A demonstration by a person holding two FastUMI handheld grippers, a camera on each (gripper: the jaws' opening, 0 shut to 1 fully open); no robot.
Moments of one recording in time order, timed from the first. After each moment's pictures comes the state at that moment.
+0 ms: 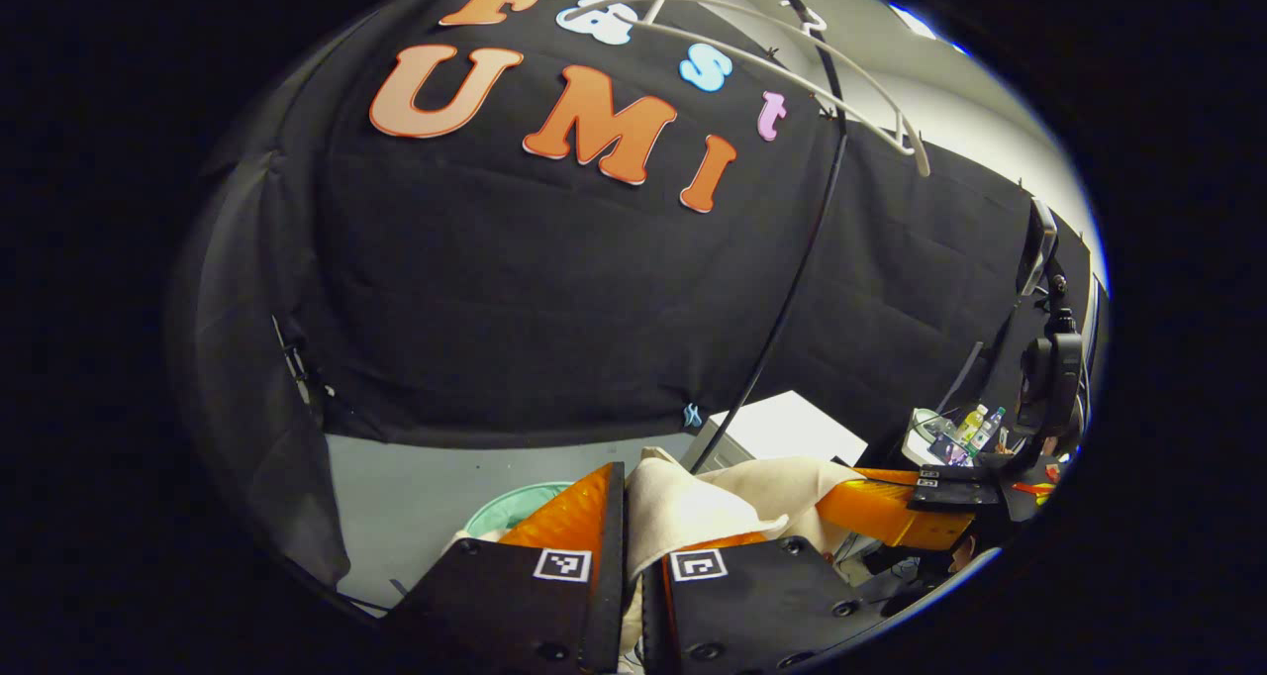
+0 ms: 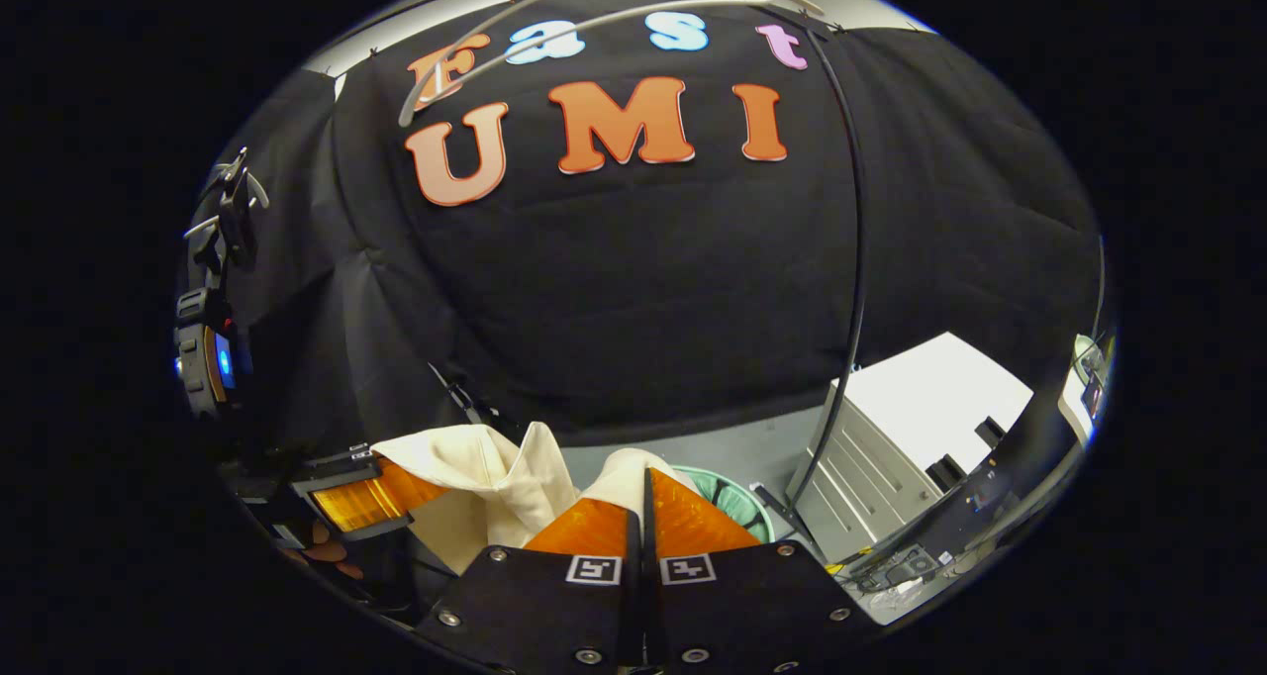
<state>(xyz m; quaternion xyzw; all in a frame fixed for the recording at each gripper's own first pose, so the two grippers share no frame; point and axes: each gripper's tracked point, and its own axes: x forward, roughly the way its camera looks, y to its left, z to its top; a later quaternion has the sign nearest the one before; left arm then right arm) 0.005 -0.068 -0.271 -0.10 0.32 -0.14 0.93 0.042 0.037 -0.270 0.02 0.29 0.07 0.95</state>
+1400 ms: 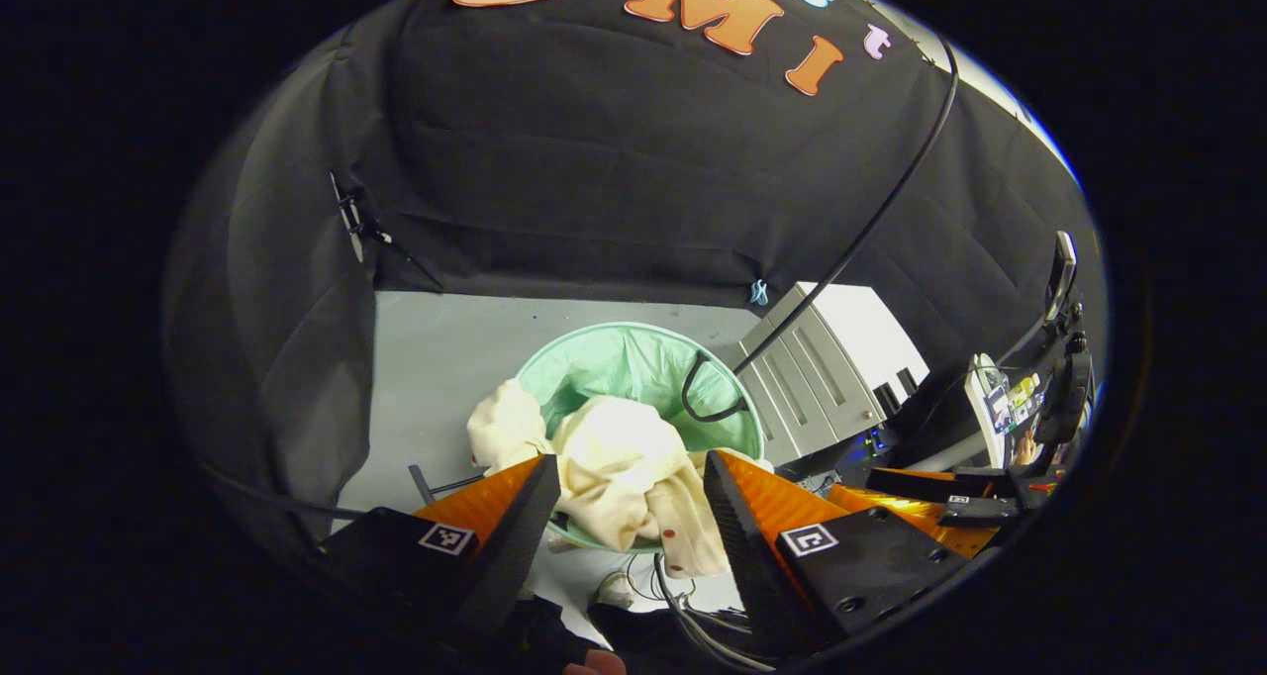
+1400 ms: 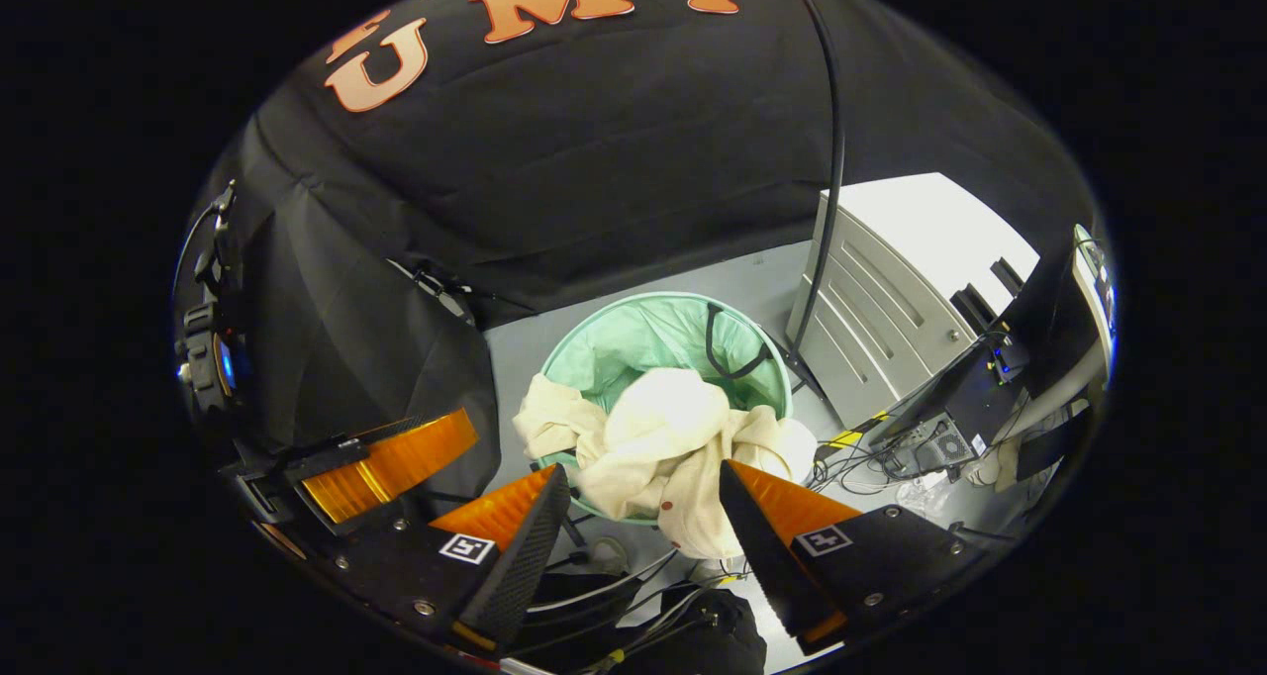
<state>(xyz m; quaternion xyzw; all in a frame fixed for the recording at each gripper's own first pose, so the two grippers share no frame) -0.079 -0.015 -0.385 -0.10 0.51 -0.05 0.85 -0.030 0.023 -0.410 0.06 0.49 0.03 0.87</state>
